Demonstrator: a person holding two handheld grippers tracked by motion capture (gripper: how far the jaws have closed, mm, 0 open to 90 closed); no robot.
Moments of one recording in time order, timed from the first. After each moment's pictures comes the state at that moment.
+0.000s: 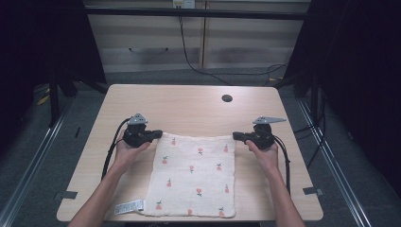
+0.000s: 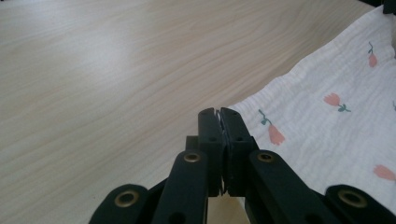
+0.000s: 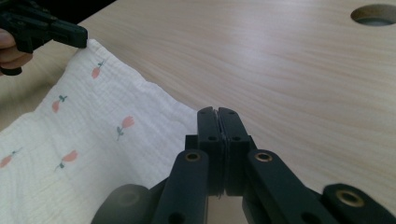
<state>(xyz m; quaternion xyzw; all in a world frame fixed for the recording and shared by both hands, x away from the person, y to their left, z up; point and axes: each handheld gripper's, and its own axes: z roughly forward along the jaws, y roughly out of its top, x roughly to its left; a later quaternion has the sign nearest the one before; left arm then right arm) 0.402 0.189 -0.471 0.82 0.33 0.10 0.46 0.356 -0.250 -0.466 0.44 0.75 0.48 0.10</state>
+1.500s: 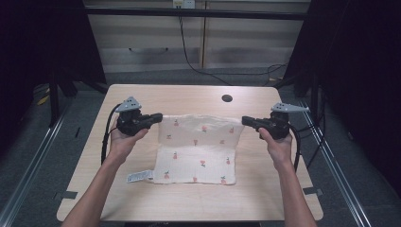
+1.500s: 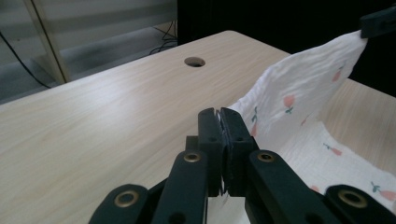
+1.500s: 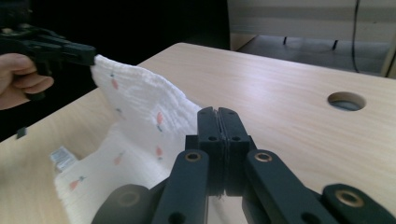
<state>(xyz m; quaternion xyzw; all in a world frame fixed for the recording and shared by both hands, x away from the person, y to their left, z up) 0.388 0.186 -0.399 0.79 0.31 0.13 0.52 0.342 -0.269 -0.399 0.40 0.72 0.55 0.13</state>
